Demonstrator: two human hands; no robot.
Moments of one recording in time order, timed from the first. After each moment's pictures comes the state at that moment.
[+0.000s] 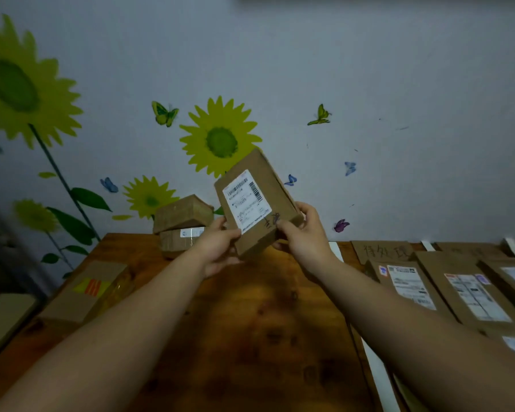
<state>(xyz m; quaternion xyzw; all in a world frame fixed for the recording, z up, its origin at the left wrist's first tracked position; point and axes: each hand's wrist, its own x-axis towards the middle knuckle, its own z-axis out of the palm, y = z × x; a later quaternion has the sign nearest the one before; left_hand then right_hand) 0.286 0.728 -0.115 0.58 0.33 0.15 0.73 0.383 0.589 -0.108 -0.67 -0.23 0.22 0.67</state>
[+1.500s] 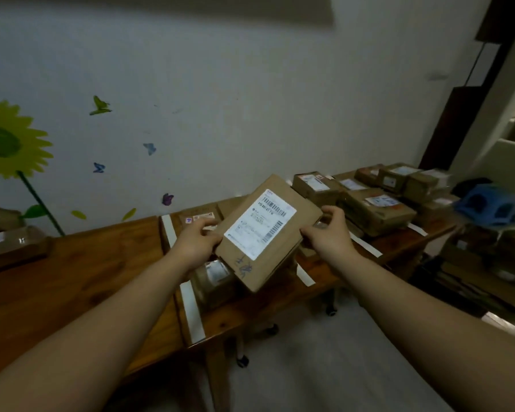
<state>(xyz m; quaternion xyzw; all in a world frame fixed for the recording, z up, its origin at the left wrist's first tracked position) 0.311 0.297 -0.105 0.78 0.18 0.05 0.60 0.373 0.068 -0.107 -0.77 0.02 0.01 0.64</state>
